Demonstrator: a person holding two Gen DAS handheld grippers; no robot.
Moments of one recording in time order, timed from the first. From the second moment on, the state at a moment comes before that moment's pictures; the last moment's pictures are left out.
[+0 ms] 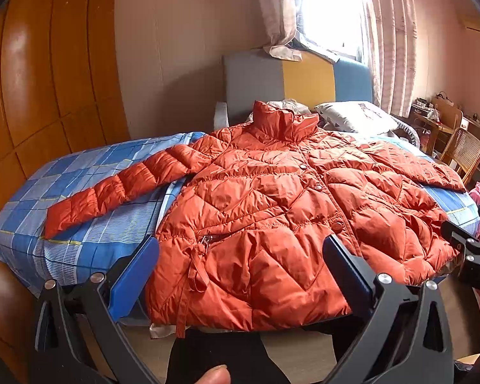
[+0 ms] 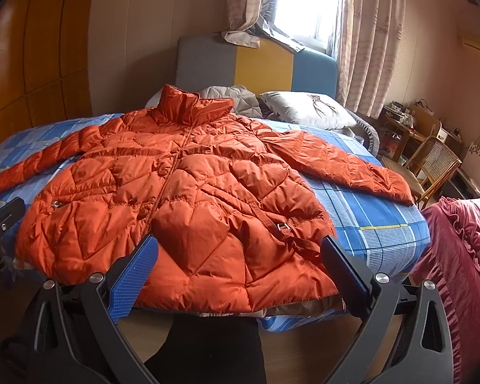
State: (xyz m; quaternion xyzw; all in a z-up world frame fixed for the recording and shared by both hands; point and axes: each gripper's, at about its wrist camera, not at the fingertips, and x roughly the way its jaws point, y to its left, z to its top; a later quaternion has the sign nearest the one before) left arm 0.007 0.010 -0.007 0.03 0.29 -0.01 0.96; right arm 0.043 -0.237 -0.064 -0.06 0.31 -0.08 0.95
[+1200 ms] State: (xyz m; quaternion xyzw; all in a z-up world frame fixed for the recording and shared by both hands) left arm 0.017 0.025 -0.013 0.00 0.30 0.01 0.95; right arm 0.057 -0.255 -0.080 -0.06 0.33 -0.10 0.94
